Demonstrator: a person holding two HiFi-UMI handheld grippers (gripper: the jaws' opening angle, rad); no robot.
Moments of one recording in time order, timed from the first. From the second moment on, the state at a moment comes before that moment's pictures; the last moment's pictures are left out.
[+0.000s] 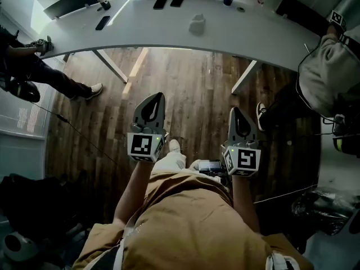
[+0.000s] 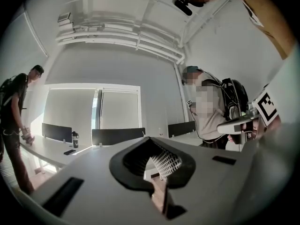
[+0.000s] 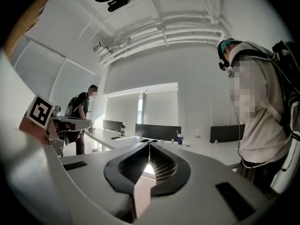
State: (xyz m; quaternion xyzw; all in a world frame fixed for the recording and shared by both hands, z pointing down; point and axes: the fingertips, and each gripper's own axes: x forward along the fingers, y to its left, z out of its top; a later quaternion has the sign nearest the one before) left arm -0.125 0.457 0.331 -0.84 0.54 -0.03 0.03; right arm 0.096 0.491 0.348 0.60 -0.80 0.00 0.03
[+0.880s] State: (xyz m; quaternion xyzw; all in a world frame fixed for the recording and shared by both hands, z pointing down) left arm -0.173 0.335 0.330 -0.85 0.52 -0.02 0.02; right arm 0.054 0.371 0.331 0.63 -0.78 -0.01 0.04
